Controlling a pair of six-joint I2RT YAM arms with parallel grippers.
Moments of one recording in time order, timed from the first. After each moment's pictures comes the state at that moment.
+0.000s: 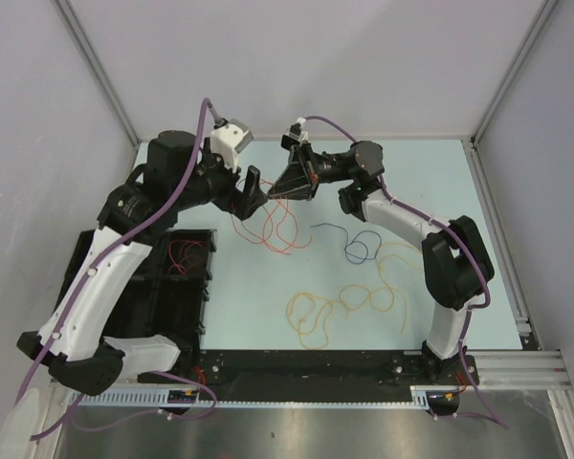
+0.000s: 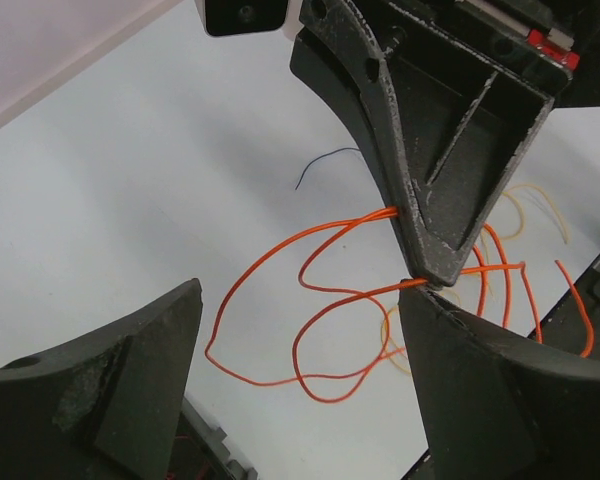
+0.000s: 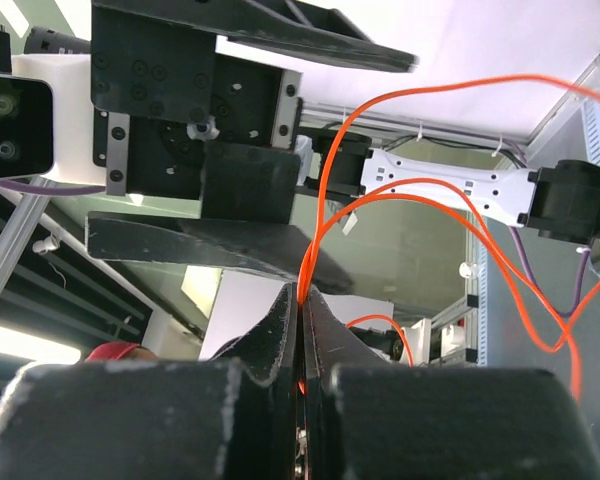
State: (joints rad) left arm -0.55 1.23 1.66 -0.88 0.20 0.06; right arm 0.58 1.85 1.41 1.06 -1.25 2.03
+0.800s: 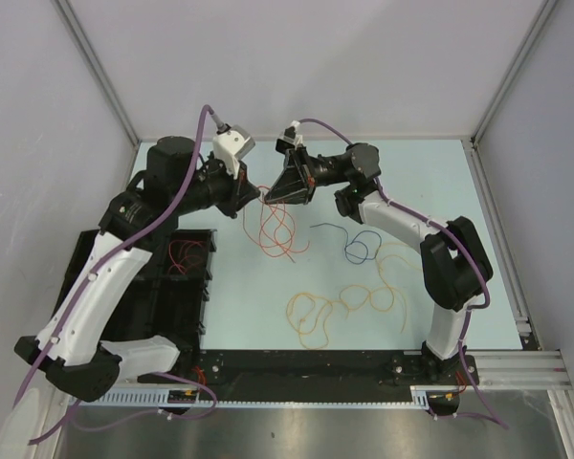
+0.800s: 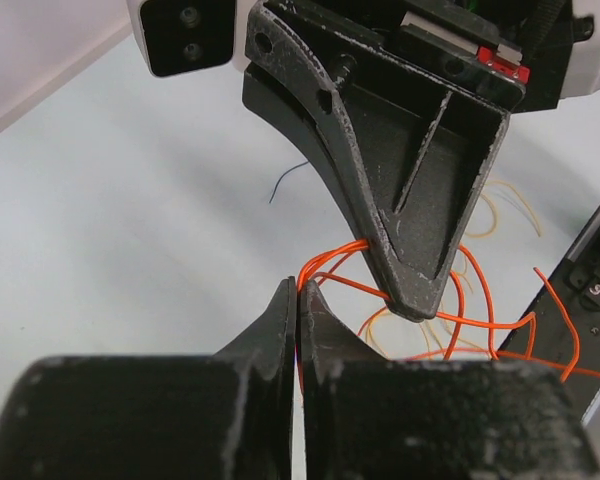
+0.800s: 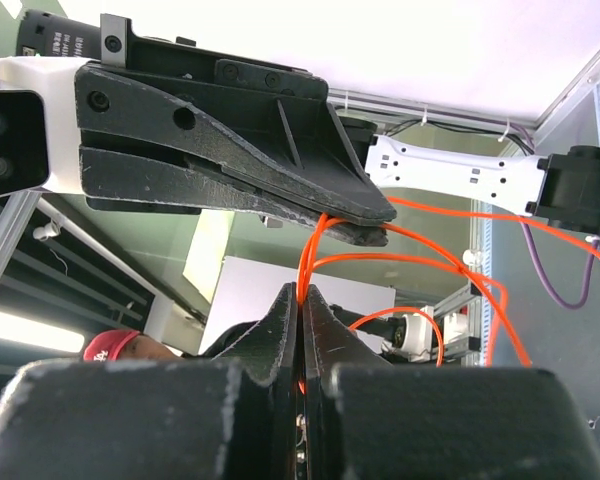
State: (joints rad) left arm -0.55 1.19 1.58 -0.81 0.29 0.07; right arm 0.61 1.85 1.41 1.08 -1.26 2.04
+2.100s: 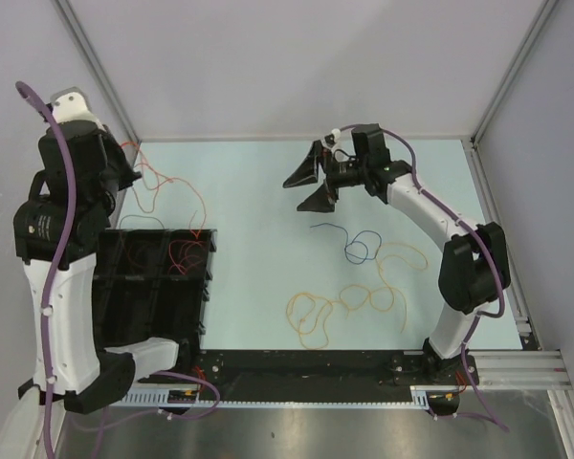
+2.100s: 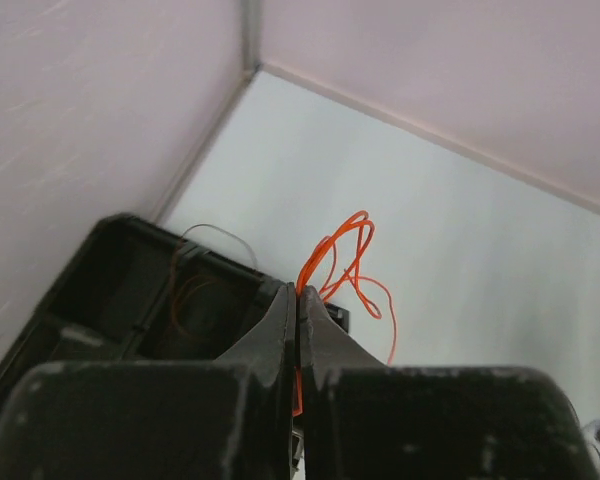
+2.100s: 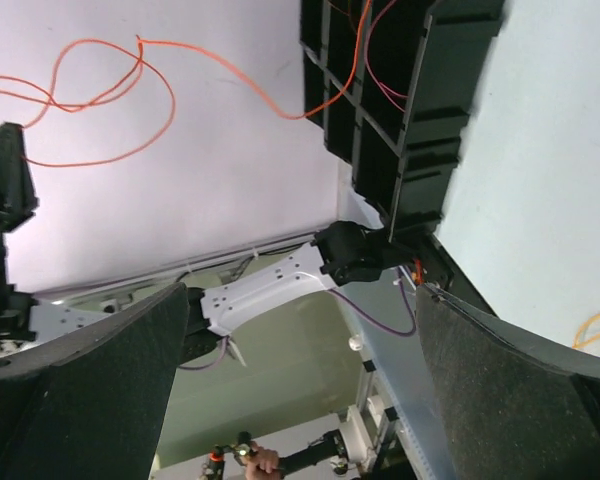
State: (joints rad) left arm -0.18 1.19 1.98 -1.16 -0.43 -0.31; right arm 0.43 1.77 1.50 -0.25 -1.00 1.07
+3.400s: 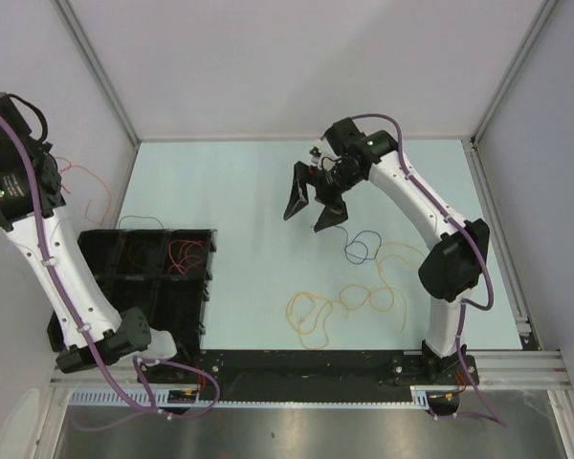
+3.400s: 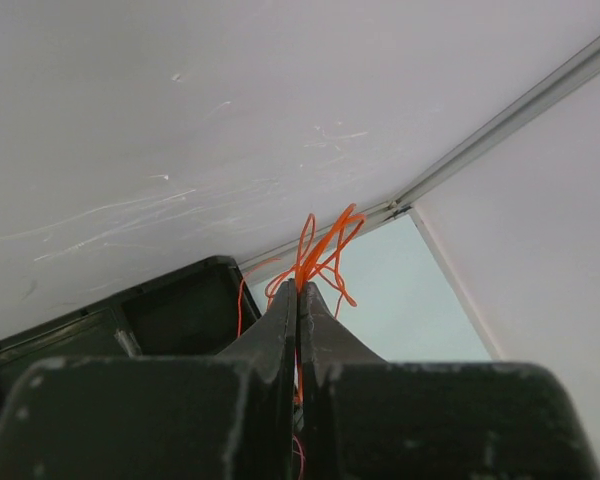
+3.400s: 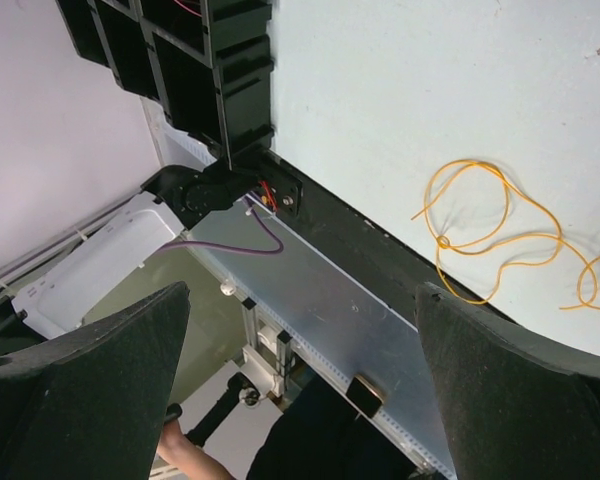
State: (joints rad) left arm 0.43 1.39 2.15 -1.10 -0.48 -0.54; right arm 0.55 1.92 1.98 -1.21 -0.67 0.58
